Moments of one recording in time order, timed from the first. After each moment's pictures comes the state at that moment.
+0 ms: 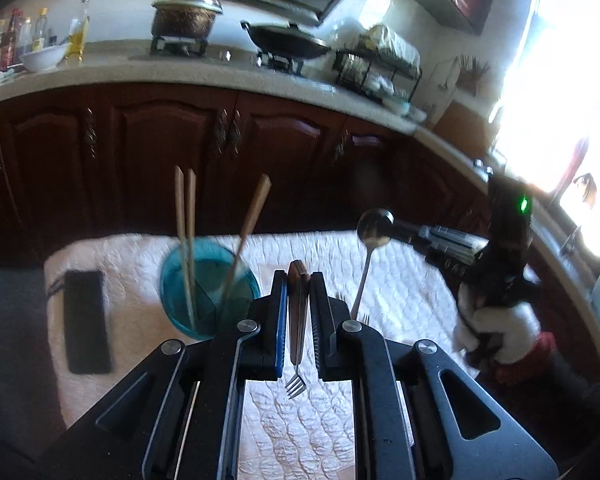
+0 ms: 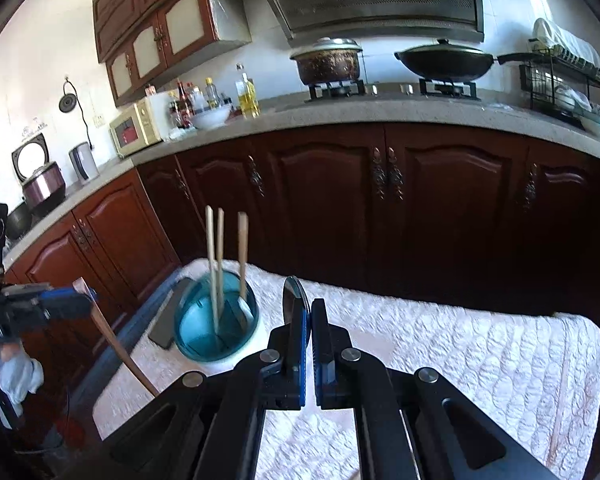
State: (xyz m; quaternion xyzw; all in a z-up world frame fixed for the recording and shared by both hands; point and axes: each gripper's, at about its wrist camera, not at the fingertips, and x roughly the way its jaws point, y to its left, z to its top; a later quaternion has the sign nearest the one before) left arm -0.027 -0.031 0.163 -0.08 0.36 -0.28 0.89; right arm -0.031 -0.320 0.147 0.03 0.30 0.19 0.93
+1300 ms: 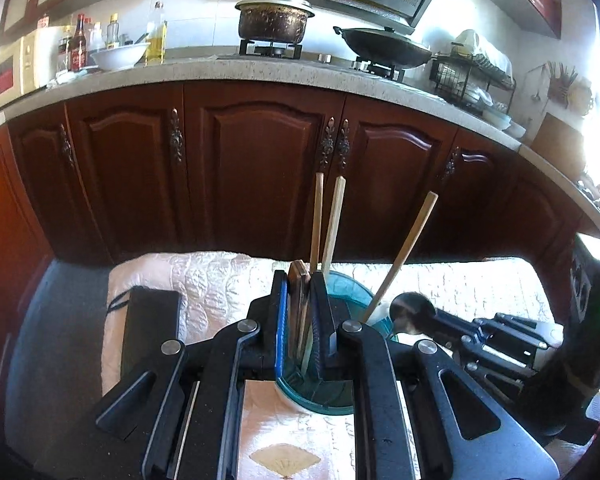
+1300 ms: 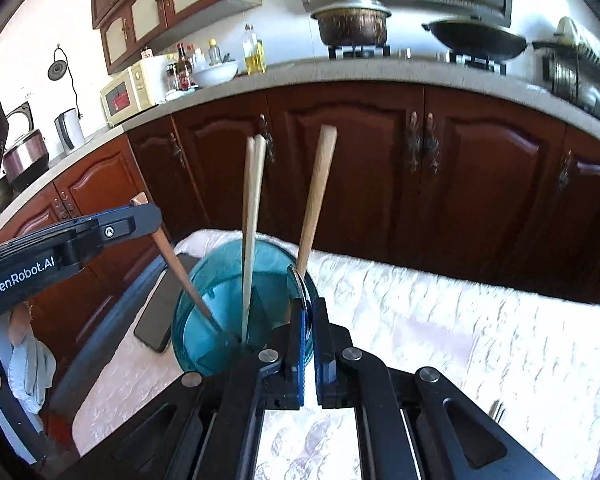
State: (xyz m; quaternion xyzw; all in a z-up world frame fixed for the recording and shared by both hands) left arm 0.046 -0.018 0.086 -0.05 0.34 -0.11 0.93; right arm 0.021 -0.207 0.062 0.00 0.35 0.18 0.92
